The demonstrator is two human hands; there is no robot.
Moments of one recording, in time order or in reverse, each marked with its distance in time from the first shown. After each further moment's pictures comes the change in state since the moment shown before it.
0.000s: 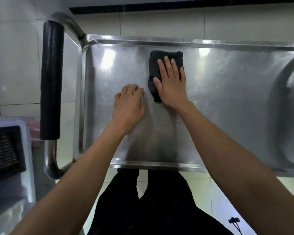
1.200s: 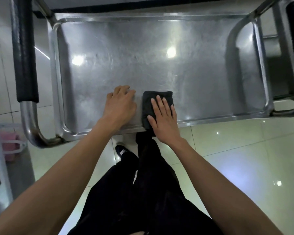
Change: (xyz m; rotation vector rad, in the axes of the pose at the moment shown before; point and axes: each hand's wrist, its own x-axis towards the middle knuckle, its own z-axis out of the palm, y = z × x) left_hand -0.112 0.028 0.031 -0.027 -0.083 0.193; right_hand -0.268 0.000 0.059 0.003 0.005 0.126
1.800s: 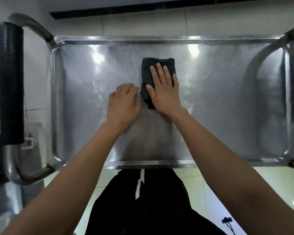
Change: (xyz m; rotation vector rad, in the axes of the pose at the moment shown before) left_hand 0.123 0.017 -0.020 -0.018 0.126 -0.138; right_hand 0.229 0.033 -0.066 0.012 0.014 -0.095
